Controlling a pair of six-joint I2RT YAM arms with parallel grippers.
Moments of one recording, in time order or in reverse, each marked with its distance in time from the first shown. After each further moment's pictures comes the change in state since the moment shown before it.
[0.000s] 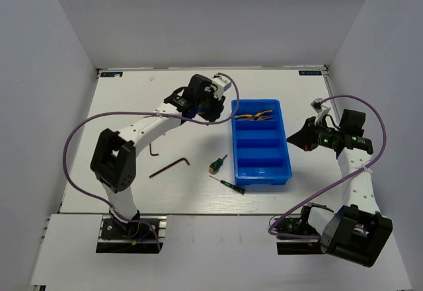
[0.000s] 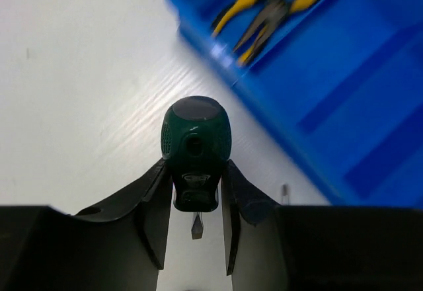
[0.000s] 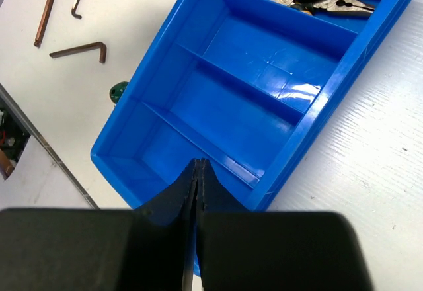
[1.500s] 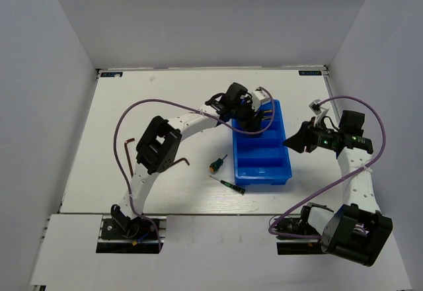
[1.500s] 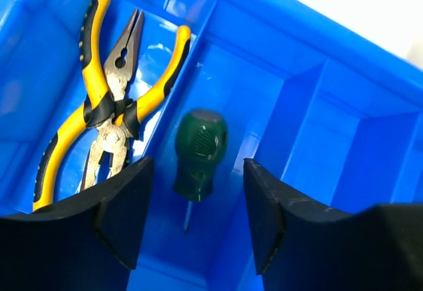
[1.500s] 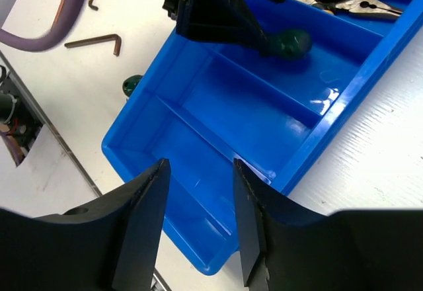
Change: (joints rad) left arm -0.151 0.437 0.348 0.204 0.341 0.072; right arm -0.002 0.006 0.000 -0.036 -0.050 -0.051
